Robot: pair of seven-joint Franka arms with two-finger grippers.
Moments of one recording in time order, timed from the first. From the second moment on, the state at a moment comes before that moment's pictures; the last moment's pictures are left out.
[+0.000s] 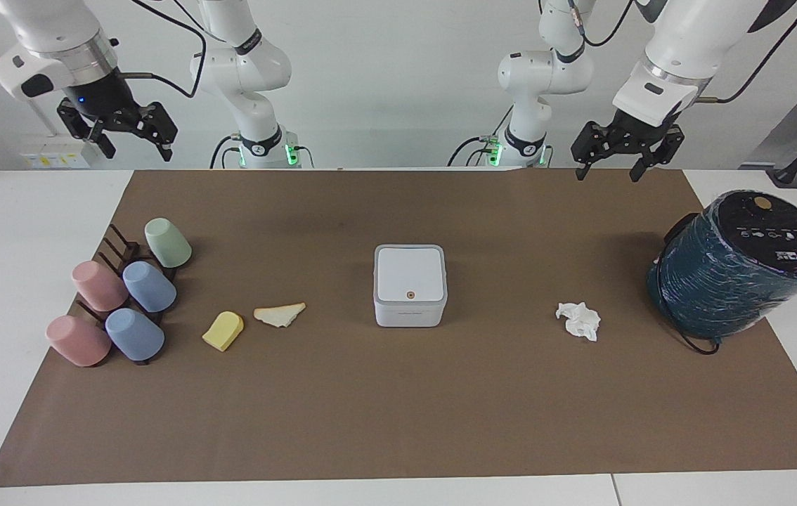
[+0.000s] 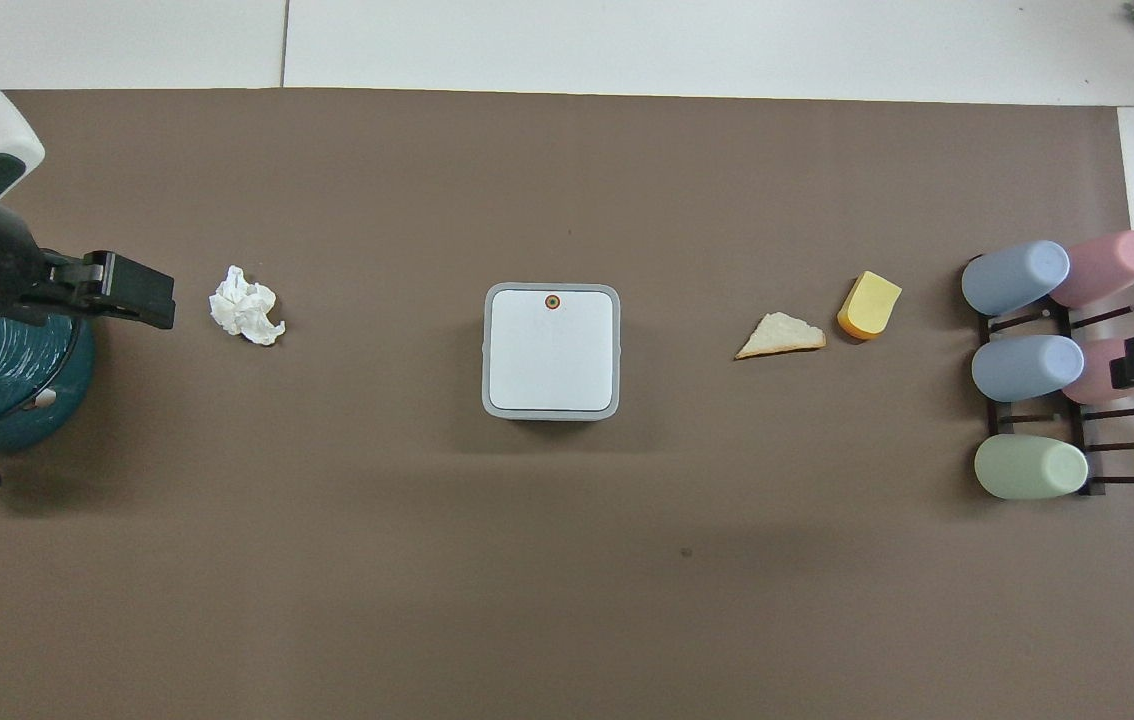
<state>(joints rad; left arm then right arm) -0.09 0.05 -0.11 -1.41 -0.02 1.45 -0.11 0.09 -0.07 -0.14 -1.54 -0.04 1.41 0.01</state>
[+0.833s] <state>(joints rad) -0.10 0.05 -0.12 -1.41 -0.02 1.46 -0.11 0.09 -0.07 -0.14 -1.54 -0.04 1.41 0.01</state>
